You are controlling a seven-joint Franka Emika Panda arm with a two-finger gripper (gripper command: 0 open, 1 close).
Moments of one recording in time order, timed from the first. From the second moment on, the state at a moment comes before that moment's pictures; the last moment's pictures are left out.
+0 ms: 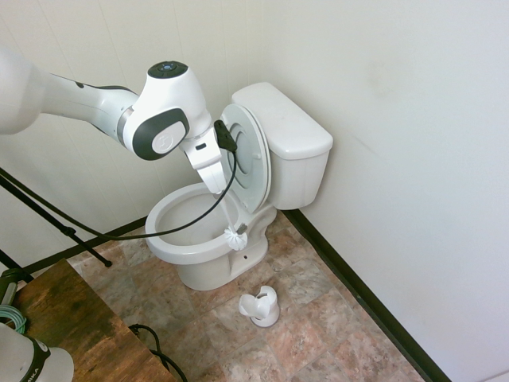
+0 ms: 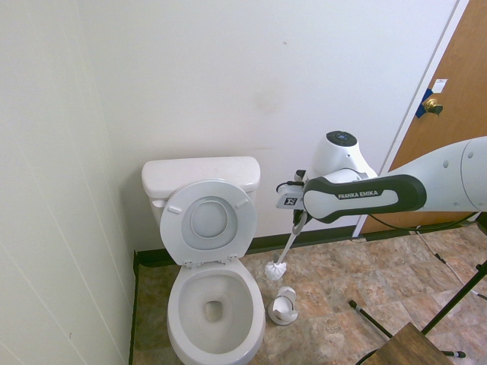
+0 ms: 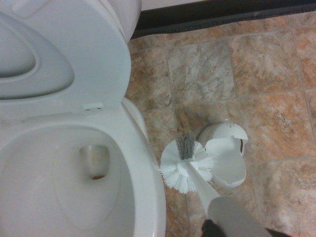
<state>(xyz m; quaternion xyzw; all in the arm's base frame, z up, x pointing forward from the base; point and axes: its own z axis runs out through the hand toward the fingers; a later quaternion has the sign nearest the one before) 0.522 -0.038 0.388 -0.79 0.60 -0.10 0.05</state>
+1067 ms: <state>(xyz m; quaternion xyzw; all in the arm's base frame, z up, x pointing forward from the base) 0.559 0.161 0.369 -0.83 0.55 -0.10 0.05</state>
